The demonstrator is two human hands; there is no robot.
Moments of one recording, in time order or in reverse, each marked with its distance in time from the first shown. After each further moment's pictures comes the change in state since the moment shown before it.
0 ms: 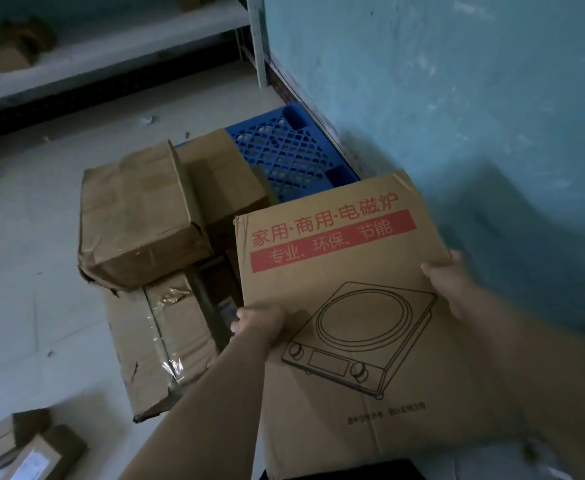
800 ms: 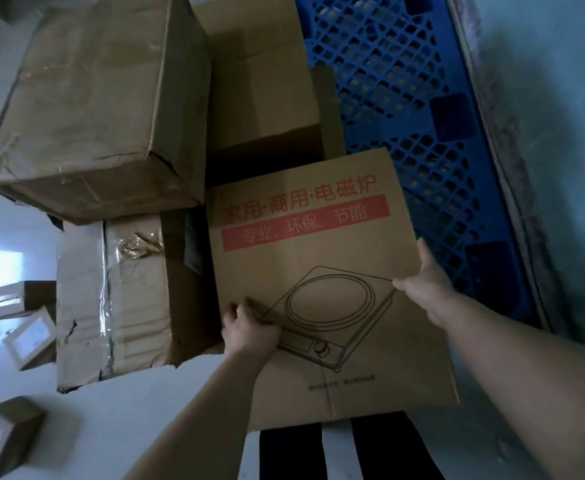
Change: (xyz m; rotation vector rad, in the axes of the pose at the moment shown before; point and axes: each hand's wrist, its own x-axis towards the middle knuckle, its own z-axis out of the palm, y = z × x) left_hand 0.157 -0.030 0.089 0.097 0.124 -0.127; right_hand 0.190 0.025 0.209 -0.424 -0.551 -0.028
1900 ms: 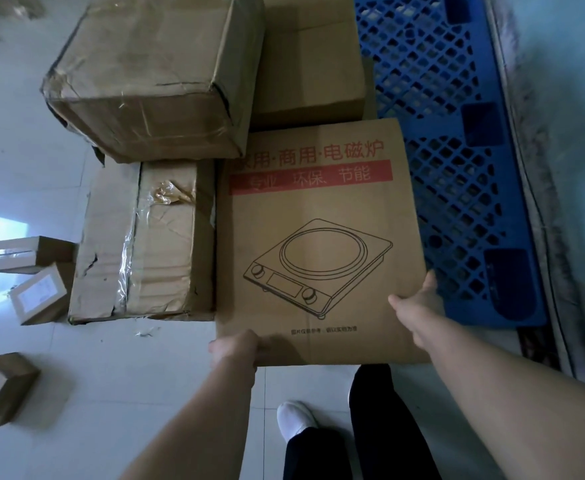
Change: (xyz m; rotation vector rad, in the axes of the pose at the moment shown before) left_hand 0.001 -0.097 0.012 -0.682 0.092 -0.593; right_hand -0.050 0.045 0.070 -0.056 0.152 0.128
